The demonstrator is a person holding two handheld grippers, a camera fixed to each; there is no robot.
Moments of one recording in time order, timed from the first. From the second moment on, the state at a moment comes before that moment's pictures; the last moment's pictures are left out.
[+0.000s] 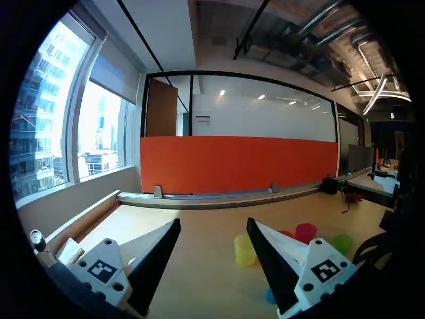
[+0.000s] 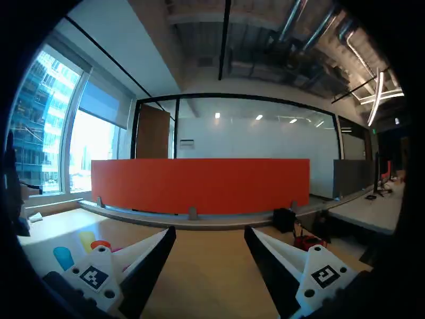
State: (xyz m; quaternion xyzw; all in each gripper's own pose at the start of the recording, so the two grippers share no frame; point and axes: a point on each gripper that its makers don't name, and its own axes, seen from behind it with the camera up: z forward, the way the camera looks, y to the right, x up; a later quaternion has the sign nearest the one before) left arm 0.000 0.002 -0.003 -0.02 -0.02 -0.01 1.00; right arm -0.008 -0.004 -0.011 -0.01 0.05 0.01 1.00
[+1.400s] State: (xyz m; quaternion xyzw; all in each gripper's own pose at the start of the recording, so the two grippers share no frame) left arm -0.089 0.017 -0.016 0.02 0.01 0.01 1.00; right arm -0.047 0.002 -0.034 -0.04 0.06 0.07 1.00
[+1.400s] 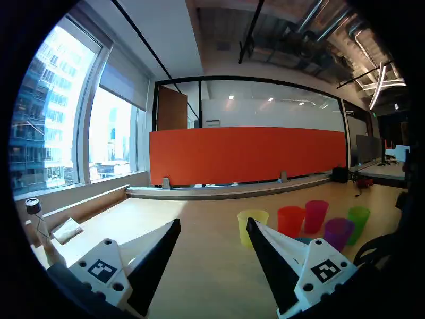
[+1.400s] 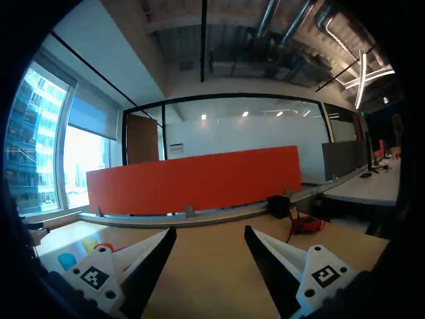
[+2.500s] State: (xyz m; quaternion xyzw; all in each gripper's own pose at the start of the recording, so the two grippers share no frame) left arm -0.100 0.018 -0.011 0.02 0.01 -0.01 1.00; right arm -0.083 0.001 -0.039 -0.04 0.04 0.06 1.00
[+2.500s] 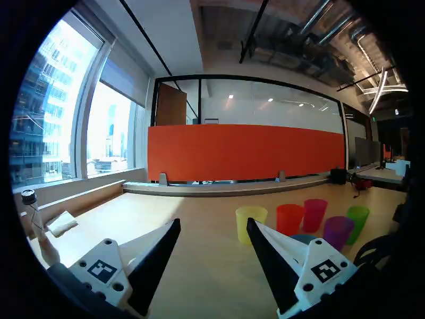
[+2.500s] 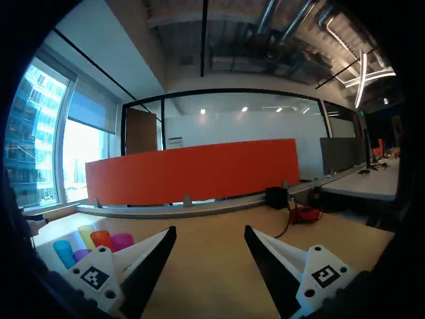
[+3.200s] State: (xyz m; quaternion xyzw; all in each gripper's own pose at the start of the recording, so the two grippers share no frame) left arm -0.099 0.017 -0.010 0.02 0.01 0.00 1.00; right arm -0.099 -0.003 -0.030 -0.03 0.04 0.06 1.00
